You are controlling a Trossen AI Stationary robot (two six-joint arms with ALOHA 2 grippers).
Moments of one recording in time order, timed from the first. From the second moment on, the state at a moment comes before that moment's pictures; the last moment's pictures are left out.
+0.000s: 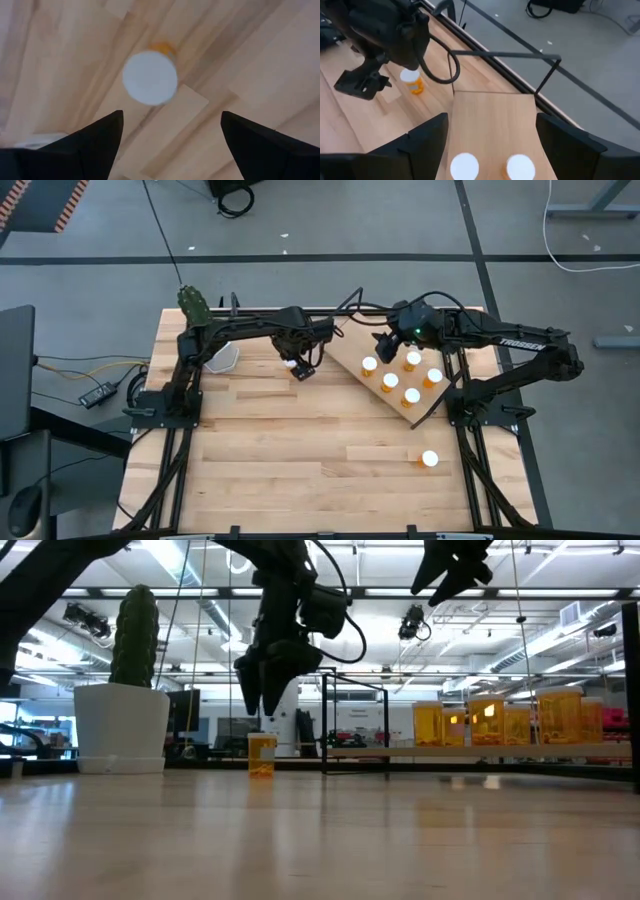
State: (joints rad) left arm 0.32 2.08 1.81 -1.38 -0.10 -0.27; right arm -0.16 1.18 1.29 -0.85 0.46 0.36
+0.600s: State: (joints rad) left arm 0.38 2.10 1.71 -1.32 -0.05 -0.10; right arm -0.16 1.18 1.29 -0.90 0.43 0.47
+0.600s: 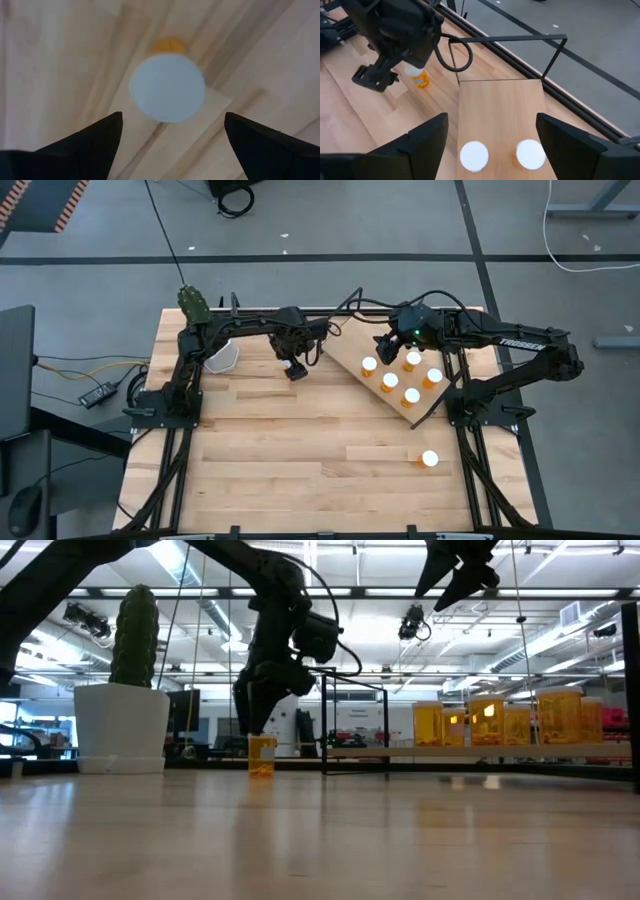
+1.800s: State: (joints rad) left arm 0.31 2.10 1.65 -1.15 -0.09 -0.12; right arm -0.16 1.18 1.29 -0.92 0.42 0.49
